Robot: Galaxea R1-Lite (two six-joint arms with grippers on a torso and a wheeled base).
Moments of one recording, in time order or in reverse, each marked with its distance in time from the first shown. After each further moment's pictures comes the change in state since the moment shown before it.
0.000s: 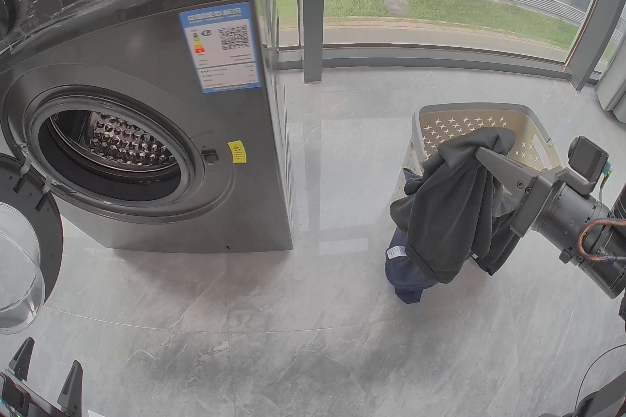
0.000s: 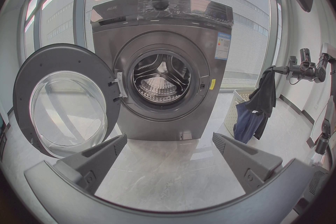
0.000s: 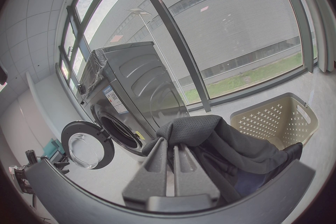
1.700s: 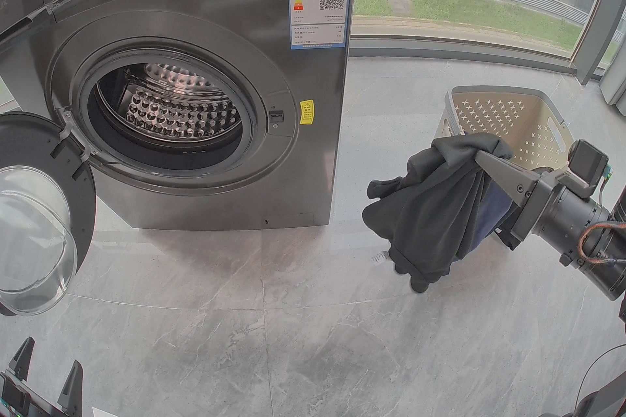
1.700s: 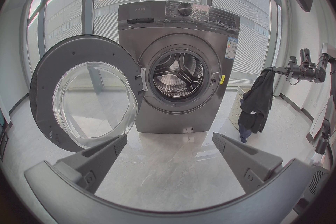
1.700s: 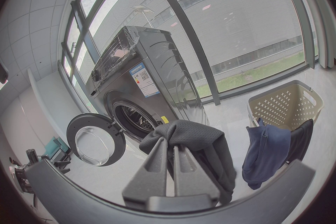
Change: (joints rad) left arm 0.000 0.000 0.000 0.000 -0.001 0.001; right arm 0.002 -0.003 0.011 0.000 0.003 0.000
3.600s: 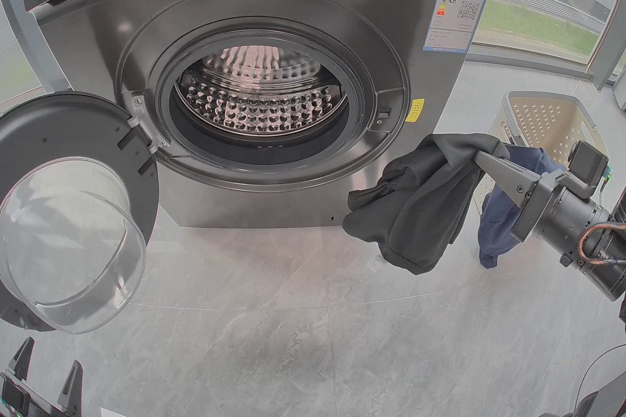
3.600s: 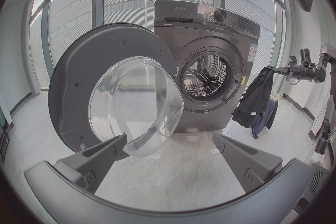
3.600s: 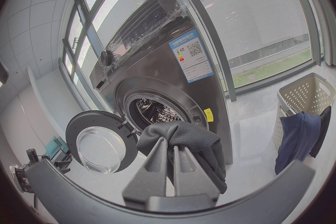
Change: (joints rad) left arm 0.000 0.000 0.000 0.000 -0.001 0.001; right arm 0.000 -0.002 0.002 -0.001 0.001 -0.001
